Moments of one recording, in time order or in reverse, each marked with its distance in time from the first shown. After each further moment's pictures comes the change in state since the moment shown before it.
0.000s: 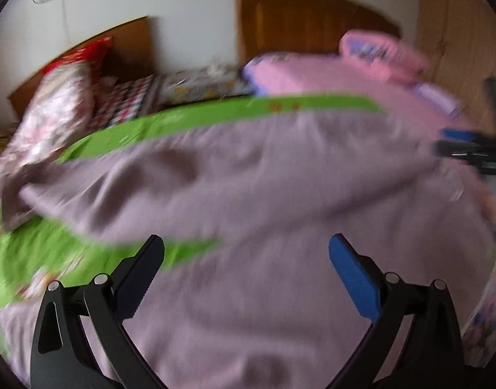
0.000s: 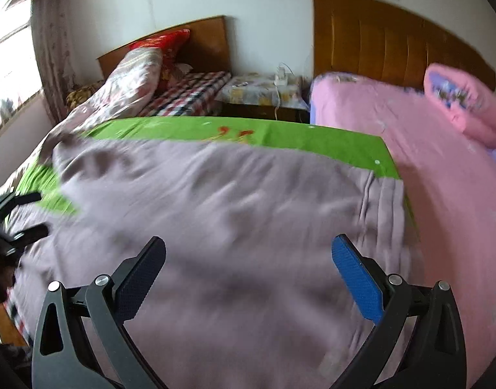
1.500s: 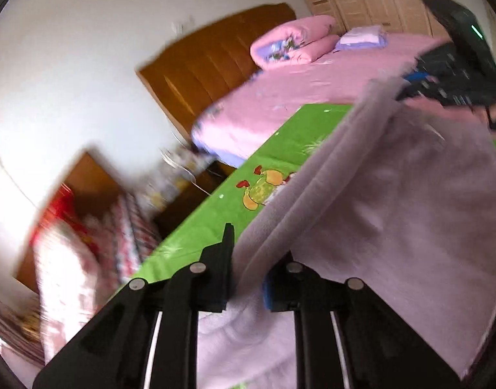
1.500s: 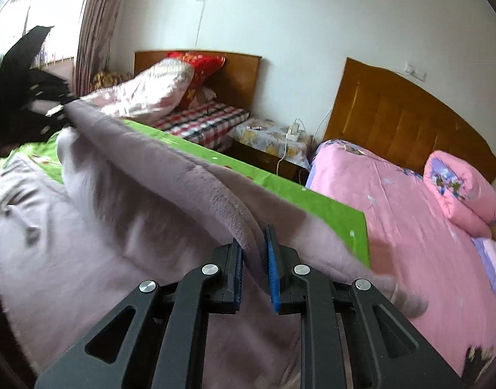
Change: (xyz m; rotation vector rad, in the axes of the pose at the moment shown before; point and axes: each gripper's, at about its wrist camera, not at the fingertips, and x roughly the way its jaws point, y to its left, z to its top) left arm -0.021 -0.073 0.055 0.698 -0.179 0.062; right arm -0.086 0.002 -0.026 -0.311 -0.210 -0.049
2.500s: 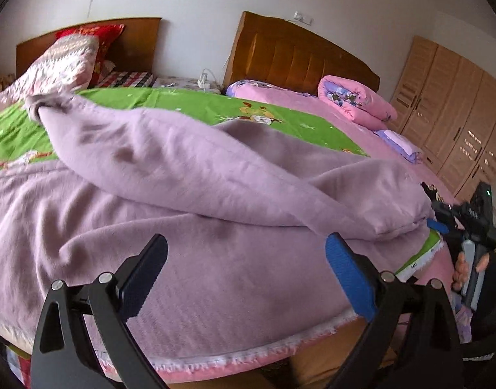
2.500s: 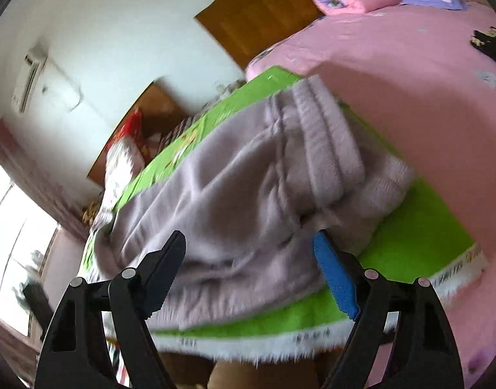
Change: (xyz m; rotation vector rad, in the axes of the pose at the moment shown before) left arm -0.084 -0.068 -0.183 -0.868 0.003 -0.161; right arm -0.092 -0.030 -0.190 0.951 0.050 0.077
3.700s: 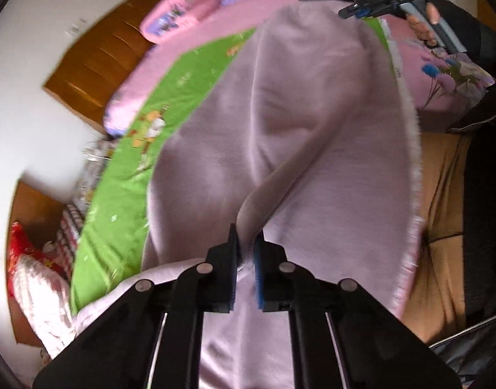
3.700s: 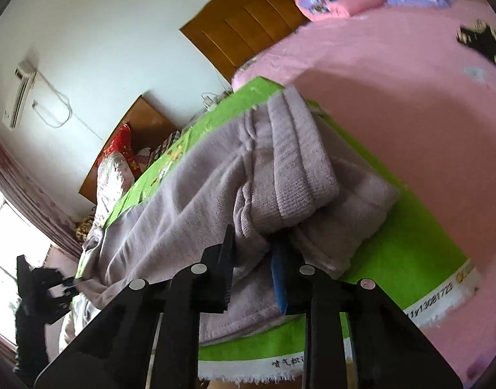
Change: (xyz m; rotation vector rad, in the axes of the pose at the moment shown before) left arm 0.033 -0.044 0.042 1.123 0.283 -0.079; right arm -0.001 -0.010 0.004 0.021 -0.048 -0.029
